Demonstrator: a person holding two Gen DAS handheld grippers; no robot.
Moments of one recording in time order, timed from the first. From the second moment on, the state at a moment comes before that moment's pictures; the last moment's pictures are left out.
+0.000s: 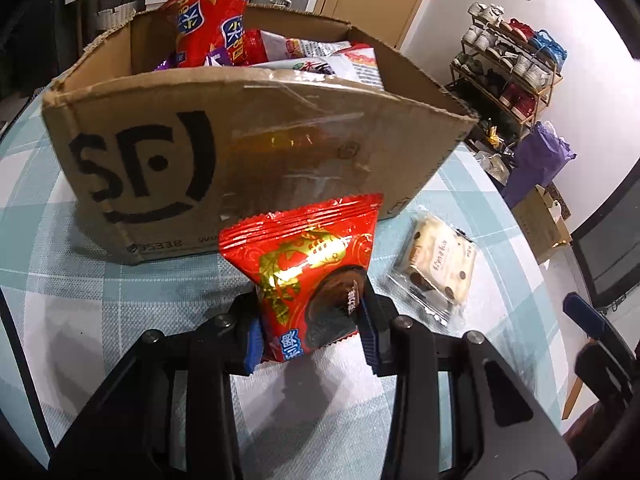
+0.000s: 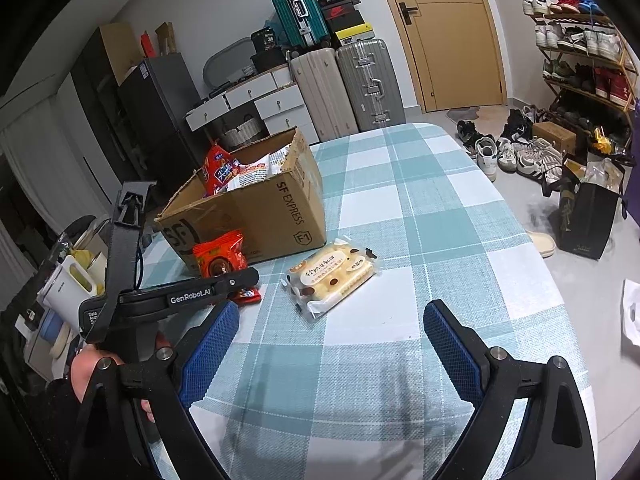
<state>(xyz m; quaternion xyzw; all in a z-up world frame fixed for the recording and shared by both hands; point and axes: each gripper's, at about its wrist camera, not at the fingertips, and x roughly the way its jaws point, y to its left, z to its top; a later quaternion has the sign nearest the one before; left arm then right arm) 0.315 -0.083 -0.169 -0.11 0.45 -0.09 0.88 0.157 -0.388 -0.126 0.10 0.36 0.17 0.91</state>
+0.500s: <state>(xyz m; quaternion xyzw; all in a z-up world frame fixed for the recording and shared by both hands) 0.296 -0.058 -0.153 -0.14 0.45 -0.11 0.88 0.174 -0.376 -0.140 0.09 0.39 0.17 0.90</state>
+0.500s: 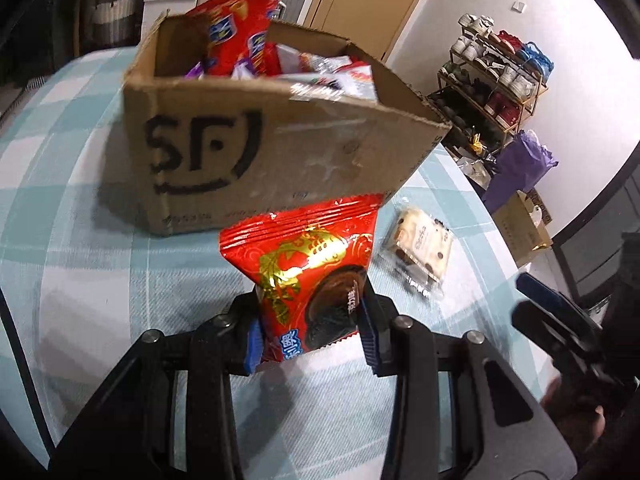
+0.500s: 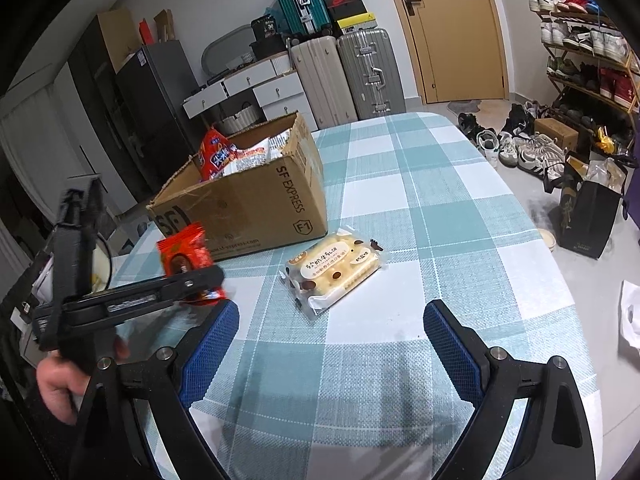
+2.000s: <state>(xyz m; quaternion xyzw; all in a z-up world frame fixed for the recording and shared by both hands) 0.238 0.013 -0.162 -0.22 0.42 -0.08 0.88 0.273 -0.329 -0.185 0.05 0.45 0.09 0.88</state>
